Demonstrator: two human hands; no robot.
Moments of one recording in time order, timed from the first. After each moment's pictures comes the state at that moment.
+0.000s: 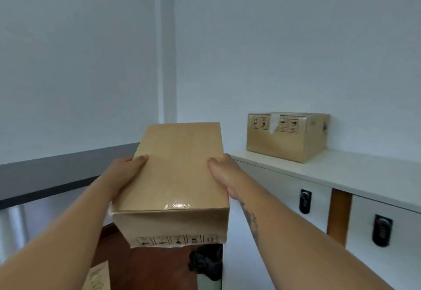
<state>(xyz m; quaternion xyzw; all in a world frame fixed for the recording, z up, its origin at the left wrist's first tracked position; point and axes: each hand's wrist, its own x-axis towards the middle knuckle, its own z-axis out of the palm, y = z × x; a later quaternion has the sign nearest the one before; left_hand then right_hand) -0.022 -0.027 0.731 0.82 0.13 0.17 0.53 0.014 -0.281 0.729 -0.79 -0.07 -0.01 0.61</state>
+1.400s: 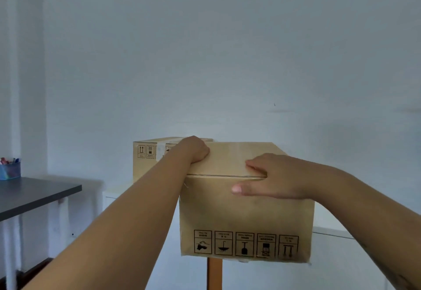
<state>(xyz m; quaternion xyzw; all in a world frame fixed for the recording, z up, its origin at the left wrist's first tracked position) 0.063 -0.451 0.860 0.94 -0.27 0.11 0.17 -0.147 -0.576 0.851 -0.99 0.06 -0.09 0.07</state>
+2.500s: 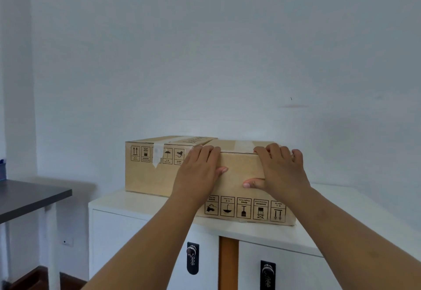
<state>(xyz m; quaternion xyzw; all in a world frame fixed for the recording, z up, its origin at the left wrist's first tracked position) 0.143 -0.469 0.769 0.81 -0.35 0.45 0.12 0.034 -0.649 0.790 -0.92 0.13 -0.35 -0.11</state>
